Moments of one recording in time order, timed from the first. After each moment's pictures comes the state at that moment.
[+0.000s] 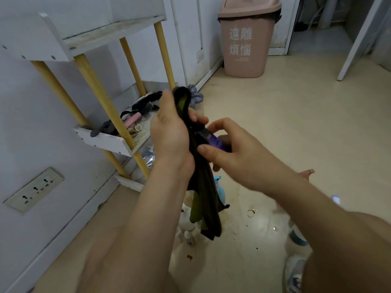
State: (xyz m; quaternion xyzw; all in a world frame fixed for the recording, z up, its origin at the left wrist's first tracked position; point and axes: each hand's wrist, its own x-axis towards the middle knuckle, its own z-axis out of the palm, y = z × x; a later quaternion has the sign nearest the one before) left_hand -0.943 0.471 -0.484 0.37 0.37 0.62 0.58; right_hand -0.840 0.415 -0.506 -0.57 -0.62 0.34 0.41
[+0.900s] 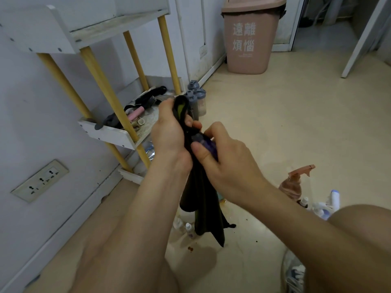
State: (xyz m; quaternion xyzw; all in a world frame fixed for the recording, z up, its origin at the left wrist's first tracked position) left_hand -0.954 0.474 -0.496 0.26 0.36 0.61 0.65; right_hand -0.871 0.405 -0.532 -0.59 -0.66 0.17 0.44
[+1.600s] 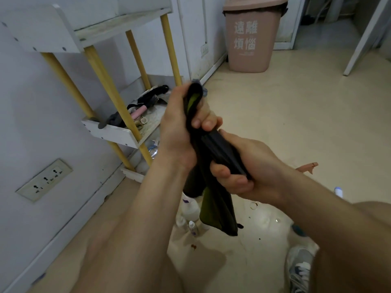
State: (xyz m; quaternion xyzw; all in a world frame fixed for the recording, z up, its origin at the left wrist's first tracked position) left_hand -0.959 0.465 -0.486 0.38 0.25 0.53 0.72; right_hand -0.854 0.399 -0.512 -0.38 -0.29 0.76 0.44
